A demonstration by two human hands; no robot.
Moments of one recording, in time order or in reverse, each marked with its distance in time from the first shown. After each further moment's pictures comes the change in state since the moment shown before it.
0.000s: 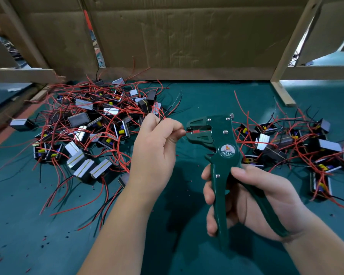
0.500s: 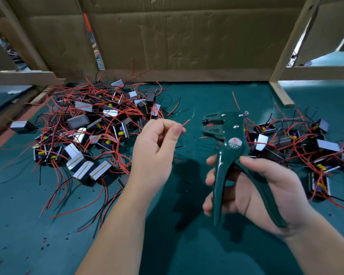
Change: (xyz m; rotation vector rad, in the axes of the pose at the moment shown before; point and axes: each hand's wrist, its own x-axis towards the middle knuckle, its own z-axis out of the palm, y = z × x) left_hand -0.001 -0.003 0.005 -0.365 -0.052 -0.251; right_hand 0.001 -0.004 -0.006 0.035 0.109 -0.112
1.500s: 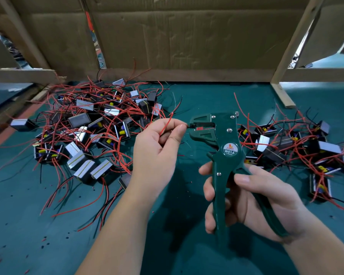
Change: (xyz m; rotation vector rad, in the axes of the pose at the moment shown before) left_hand -0.001 0.008 0.002 -0.160 0.026 -0.033; right_hand -0.001 0.006 0.004 -0.062 -0.178 -0.001
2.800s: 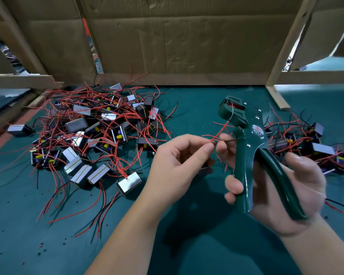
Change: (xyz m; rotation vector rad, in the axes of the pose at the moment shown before) left_hand -0.017 0.010 0.019 -0.298 -0.284 -0.172; right_hand 0.000 -0.013 -0.014 0.536 -0.143 -0.173
